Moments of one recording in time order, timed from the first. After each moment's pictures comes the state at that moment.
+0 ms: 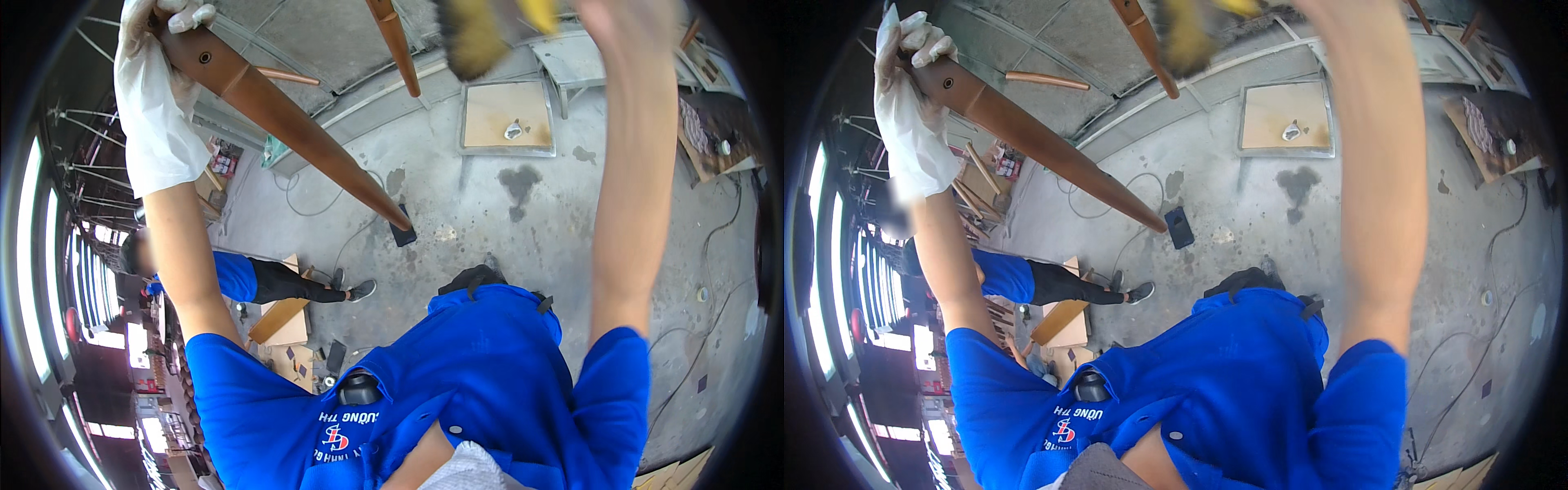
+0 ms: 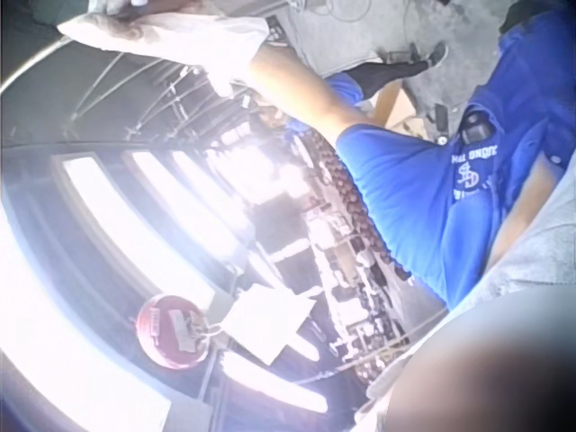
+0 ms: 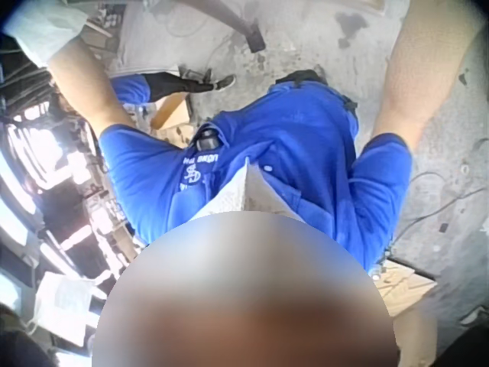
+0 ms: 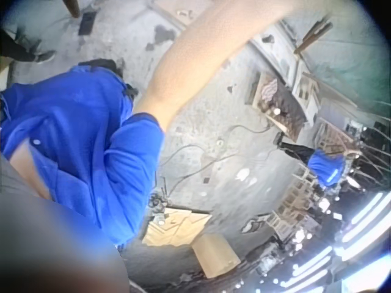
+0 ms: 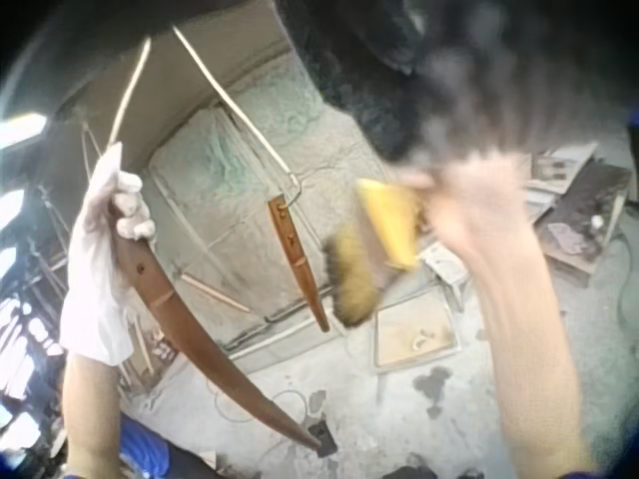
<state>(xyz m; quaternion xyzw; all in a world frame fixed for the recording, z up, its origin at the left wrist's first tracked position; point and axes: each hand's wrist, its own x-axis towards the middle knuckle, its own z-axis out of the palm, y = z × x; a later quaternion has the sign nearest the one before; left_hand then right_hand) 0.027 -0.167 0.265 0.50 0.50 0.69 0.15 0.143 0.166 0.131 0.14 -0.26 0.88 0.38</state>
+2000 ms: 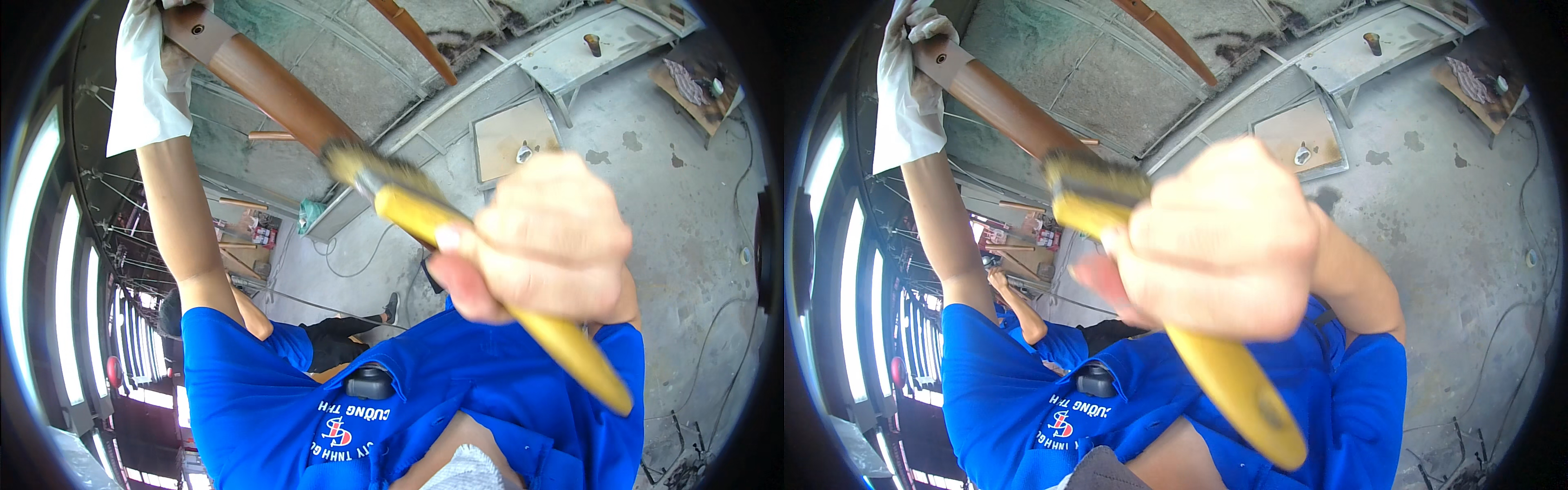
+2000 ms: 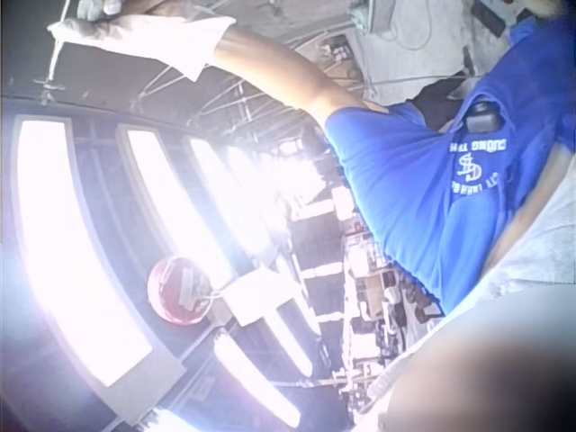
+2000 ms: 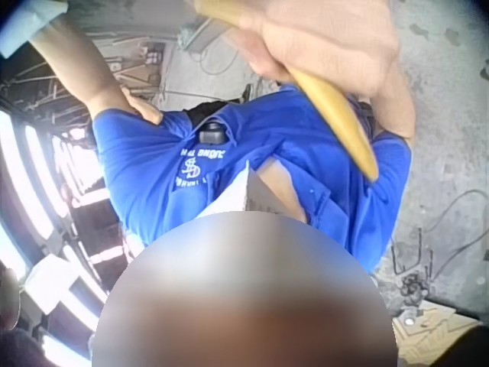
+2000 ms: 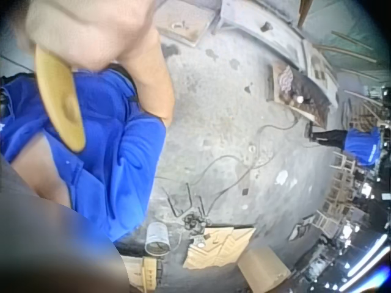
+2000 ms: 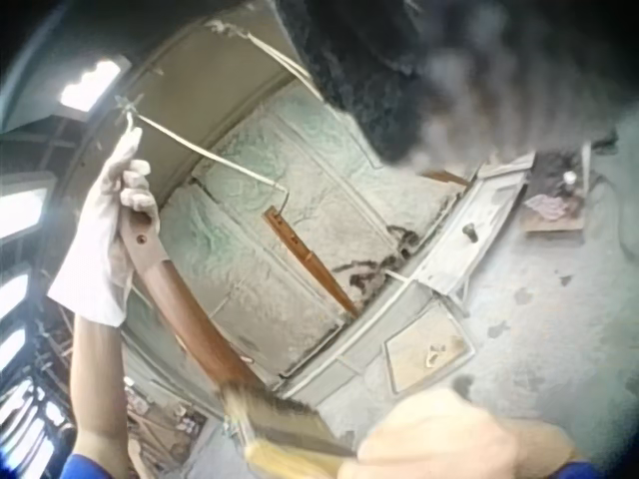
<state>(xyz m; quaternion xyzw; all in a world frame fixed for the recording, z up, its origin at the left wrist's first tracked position) 0.120 -0.041 0.311 0.51 0.57 0.65 0.02 0.286 0.072 -0.012 0.35 -0.49 0.27 0.76</state>
